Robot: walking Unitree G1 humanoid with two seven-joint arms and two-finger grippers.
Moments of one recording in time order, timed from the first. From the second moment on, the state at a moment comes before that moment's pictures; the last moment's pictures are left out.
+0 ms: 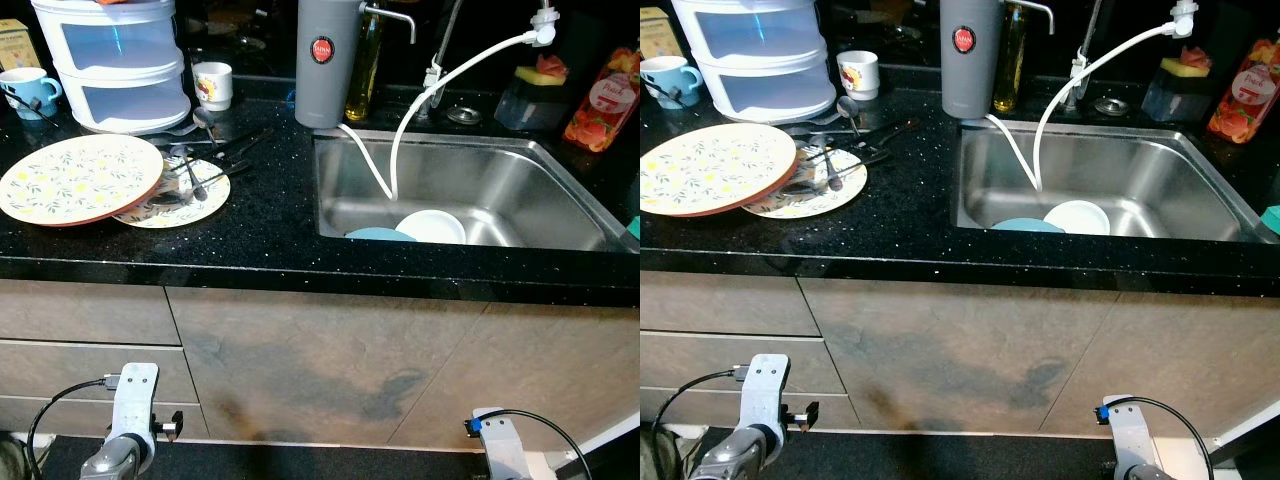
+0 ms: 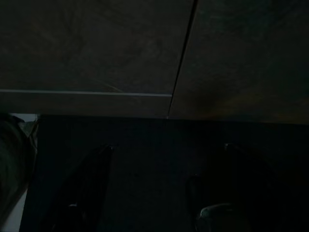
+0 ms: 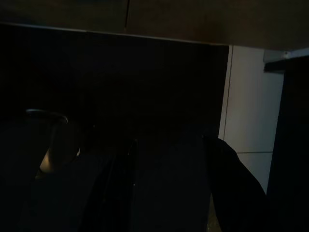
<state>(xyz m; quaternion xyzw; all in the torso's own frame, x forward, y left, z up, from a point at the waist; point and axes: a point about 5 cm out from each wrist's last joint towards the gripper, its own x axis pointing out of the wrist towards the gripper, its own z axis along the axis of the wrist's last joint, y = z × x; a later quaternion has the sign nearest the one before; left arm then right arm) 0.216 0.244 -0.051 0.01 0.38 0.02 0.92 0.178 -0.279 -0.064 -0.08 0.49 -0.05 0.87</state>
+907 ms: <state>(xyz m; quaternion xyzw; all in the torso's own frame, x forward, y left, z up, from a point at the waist) 0.171 0.210 -0.086 0.02 0.48 -0.03 0.87 0.131 -0.286 -0.080 -0.09 0.53 -0.06 0.84</state>
